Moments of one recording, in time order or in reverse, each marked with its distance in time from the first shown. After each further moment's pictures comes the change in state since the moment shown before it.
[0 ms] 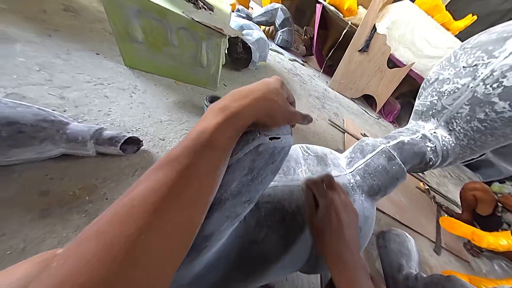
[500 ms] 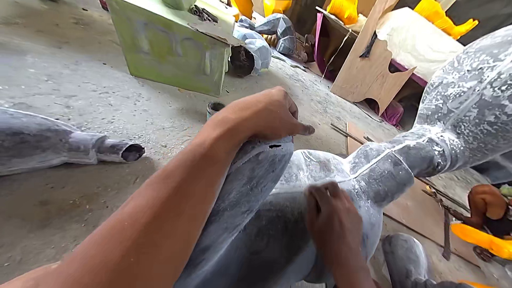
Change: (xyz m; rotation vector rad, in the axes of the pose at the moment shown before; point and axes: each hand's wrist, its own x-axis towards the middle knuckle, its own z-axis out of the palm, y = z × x) left_hand 0.004 -0.008 -0.005 0.007 -0.007 0.014; right_hand 0.013 -0.004 0.012 -0.023 0.085 -0.031
